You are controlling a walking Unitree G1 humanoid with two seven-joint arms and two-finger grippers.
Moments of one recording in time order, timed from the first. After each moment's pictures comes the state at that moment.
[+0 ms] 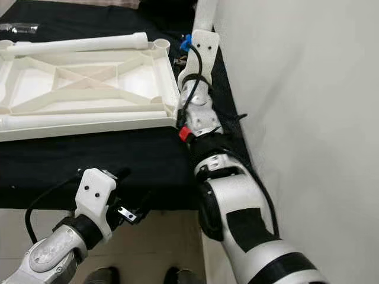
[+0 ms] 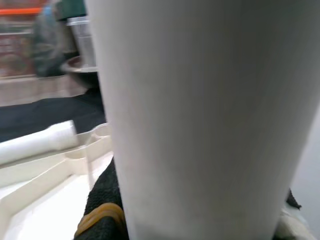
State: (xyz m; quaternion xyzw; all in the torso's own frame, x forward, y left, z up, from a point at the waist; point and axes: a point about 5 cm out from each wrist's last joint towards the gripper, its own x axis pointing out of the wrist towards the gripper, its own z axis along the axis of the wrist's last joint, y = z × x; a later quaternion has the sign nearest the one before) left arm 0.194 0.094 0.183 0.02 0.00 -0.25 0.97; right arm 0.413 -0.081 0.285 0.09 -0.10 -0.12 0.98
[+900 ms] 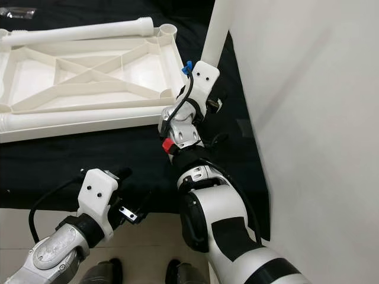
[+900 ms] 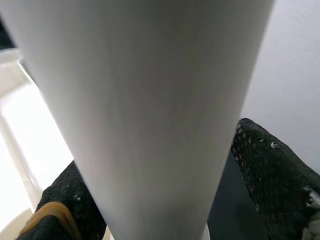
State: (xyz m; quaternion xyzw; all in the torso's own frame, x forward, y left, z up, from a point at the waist) left arm 0.198 0.091 0.178 0.02 0.00 -0.26 0.97; right arm 0.404 -0.074 0.255 0.11 -0.03 -0.25 0.96
